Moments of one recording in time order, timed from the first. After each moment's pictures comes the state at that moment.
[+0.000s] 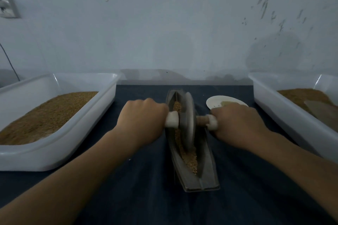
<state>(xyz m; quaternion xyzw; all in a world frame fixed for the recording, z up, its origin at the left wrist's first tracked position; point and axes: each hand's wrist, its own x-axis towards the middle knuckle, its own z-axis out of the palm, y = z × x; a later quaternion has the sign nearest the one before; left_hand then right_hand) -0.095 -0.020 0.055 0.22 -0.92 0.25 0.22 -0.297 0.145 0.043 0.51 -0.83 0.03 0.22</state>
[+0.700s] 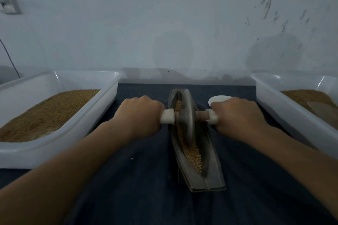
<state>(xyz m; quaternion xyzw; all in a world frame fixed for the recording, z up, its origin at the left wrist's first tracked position) -0.093 -0.047 0.058 0.24 -0.95 0.16 0.13 -0.303 0.133 0.047 0.53 -0.80 0.01 0.30</state>
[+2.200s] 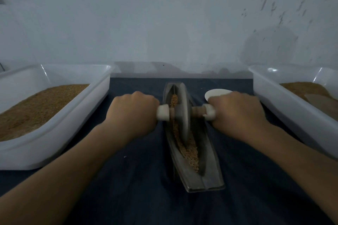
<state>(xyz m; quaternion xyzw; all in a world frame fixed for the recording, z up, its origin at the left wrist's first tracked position) -0.096 -0.036 0.050 0.29 -0.92 0.18 0.17 -0.291 0.140 0.049 0.50 -0.81 0.02 0.32</state>
